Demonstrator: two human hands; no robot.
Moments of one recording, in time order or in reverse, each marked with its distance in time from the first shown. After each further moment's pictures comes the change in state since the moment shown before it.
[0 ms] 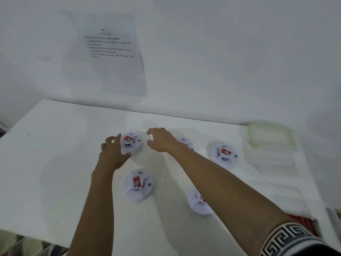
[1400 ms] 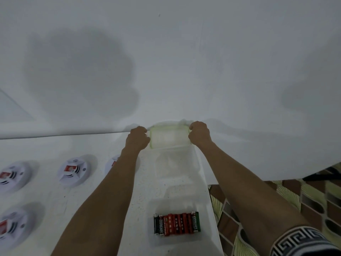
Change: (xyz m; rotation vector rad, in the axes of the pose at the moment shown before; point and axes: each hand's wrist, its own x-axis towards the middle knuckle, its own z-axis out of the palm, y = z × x) left_hand -0.003 0.416 0.182 -0.082 -0.093 0.280; right_hand -0.202 0.392 -0.188 0.046 0.538 0.598
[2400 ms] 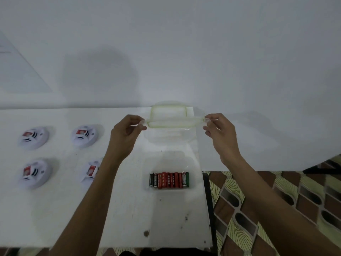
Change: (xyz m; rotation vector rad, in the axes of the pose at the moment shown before) left_hand -0.203 0.002 -0.045 -0.588 0.226 0.296; right_hand -0.186 0.052 -0.065 0.969 0.113 -0.120
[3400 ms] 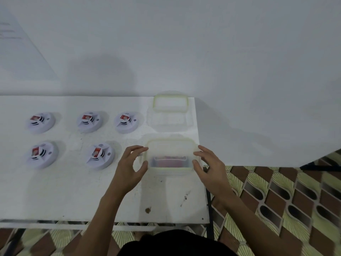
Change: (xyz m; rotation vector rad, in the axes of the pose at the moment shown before) left_hand -0.128 -0.067 0.008 0.244 -0.113 0.090; right_hand -0.122 0.081 -0.004 -0.356 -0.143 -0.150
